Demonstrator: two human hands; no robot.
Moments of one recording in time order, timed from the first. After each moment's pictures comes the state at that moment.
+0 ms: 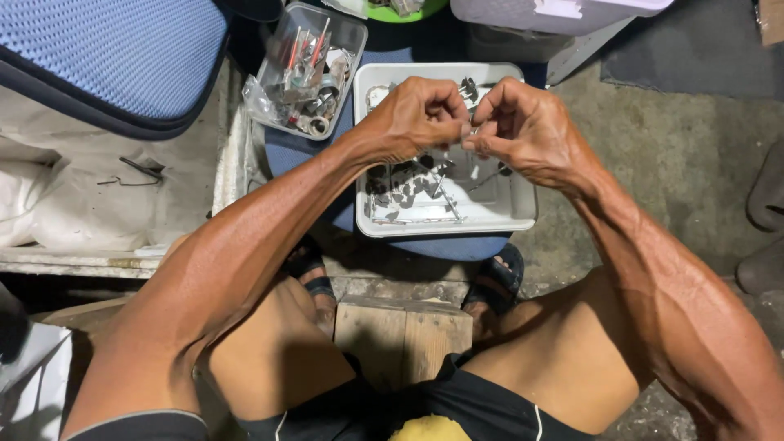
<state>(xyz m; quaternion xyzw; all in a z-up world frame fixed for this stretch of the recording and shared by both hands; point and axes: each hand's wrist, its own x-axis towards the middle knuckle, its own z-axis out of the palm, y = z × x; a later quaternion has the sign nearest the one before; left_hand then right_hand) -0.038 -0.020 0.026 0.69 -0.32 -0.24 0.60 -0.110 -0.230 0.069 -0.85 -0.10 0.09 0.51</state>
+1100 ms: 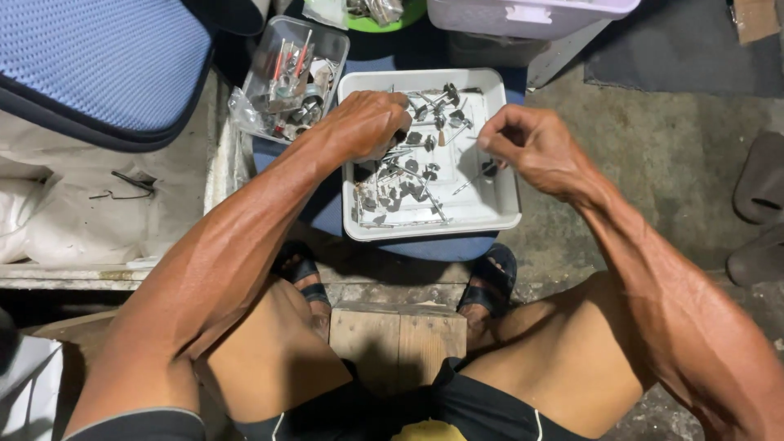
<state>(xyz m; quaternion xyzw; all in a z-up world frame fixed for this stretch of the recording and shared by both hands) 0.020 -0.002 -0.062 0.85 -0.51 -0.04 0.15 -0.125 -0.269 0.042 -0.82 -0.02 0.06 0.57</state>
